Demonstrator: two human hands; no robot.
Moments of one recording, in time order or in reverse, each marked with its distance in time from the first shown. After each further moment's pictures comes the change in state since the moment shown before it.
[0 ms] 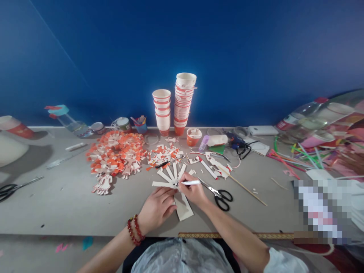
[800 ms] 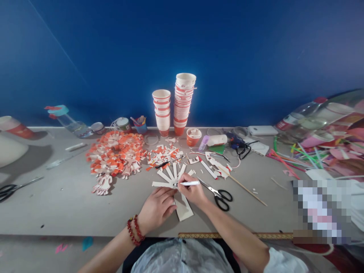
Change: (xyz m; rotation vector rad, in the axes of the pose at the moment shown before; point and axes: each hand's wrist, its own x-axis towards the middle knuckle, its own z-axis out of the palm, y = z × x) left_hand 0.000 0.000 -0.001 -0.002 0.016 0.007; right_hand -0.001 0.001 0.000 -0.022 -0.020 0.004
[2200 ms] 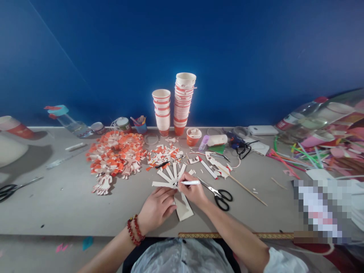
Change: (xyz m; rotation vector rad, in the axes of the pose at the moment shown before) left_hand 0.000 0.001 -0.002 0.004 -0.008 -0.006; right_hand 0.002 -0.002 -0.001 0.025 0.031 -0.007
